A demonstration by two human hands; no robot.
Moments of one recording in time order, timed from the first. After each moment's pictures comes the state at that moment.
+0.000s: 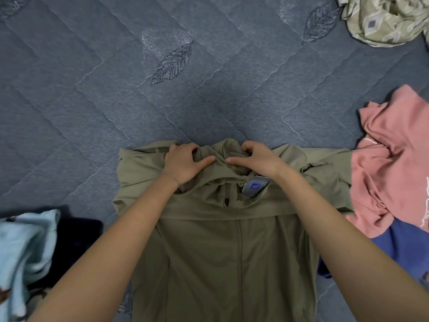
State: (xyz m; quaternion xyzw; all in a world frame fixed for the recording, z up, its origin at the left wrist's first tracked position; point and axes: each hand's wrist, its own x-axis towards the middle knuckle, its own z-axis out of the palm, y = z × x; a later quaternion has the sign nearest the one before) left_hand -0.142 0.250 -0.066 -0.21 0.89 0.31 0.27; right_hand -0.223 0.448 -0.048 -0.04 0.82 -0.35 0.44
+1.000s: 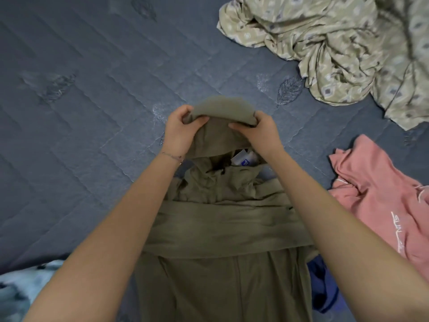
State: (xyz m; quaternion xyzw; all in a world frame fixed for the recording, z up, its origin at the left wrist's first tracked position) left_hand -0.280 0.223 0.077 -0.21 0.72 0.66 -0.04; right_hand -0.337 0.401 0.069 -0.01 0.86 -0.49 0.16
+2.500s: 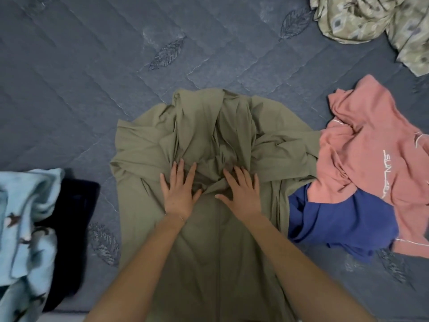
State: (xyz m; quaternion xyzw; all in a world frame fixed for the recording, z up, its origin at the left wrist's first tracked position) left_hand 0.016 0.350 -0.094 -0.19 0.96 0.15 0.14; right_hand -0.053 0.530 -0.079 -0.21 0.93 -0.13 0.26
